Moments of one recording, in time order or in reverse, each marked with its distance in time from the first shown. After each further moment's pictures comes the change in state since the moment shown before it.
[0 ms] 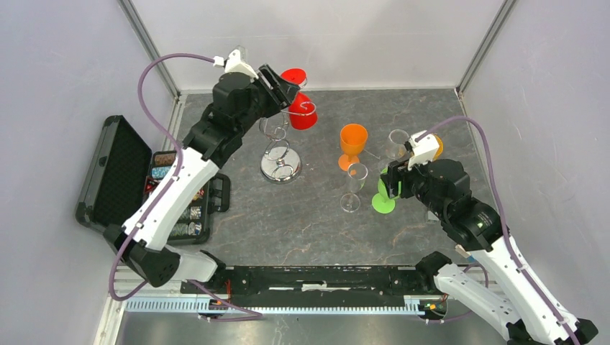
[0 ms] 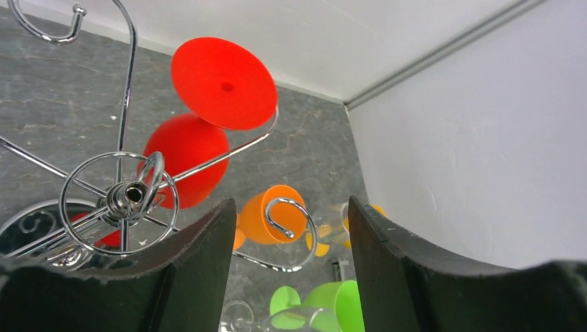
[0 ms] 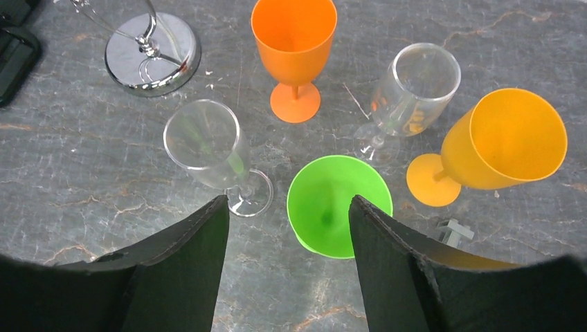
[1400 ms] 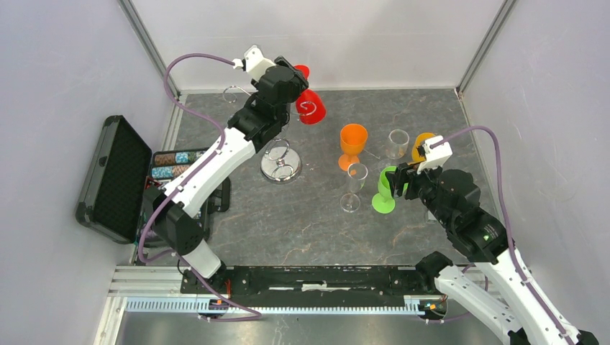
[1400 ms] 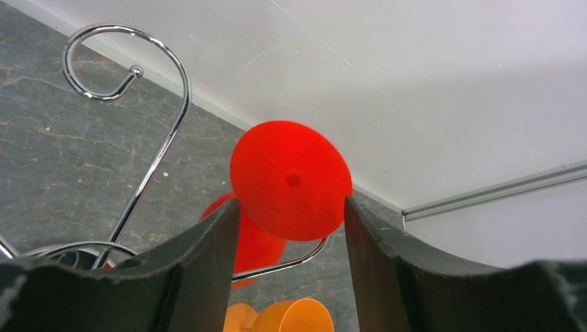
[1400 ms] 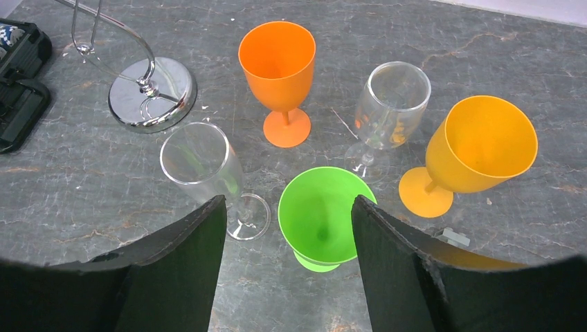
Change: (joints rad) left arm -0.111 0.280 0.101 0.146 -0.551 -0.076; right arm 0.000 -0.100 -0.080 0.077 0.058 0.032
